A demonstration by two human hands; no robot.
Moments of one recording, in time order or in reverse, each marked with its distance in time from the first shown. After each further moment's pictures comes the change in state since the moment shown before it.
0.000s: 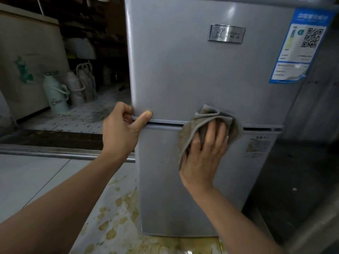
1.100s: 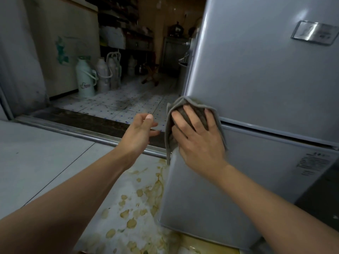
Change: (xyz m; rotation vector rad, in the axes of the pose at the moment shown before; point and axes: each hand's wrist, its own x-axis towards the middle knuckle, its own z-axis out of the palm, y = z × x) left_hand 0.002 -0.064 -0.060 -0.345 -0.282 -0.390; right_hand 0.035 -0.074 0.032 -0.143 -0.206 -0.788
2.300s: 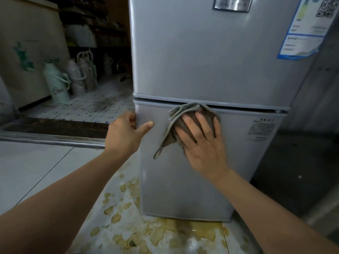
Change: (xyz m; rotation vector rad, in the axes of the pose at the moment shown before) left_hand -0.006 -0.009 0.065 0.571 0.157 0.150; right_hand -0.109 0.040 0.002 0.026 0.118 0.245
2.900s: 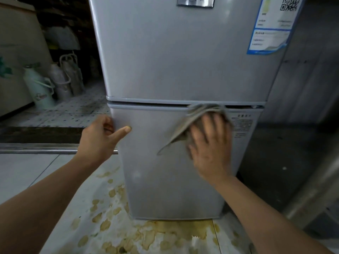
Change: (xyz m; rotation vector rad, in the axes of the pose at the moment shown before) left_hand 0.004 -0.006 0.001 0.007 -0.017 0.070; right_hand -0.037 0.035 -0.009 0.027 -0.039 0.287
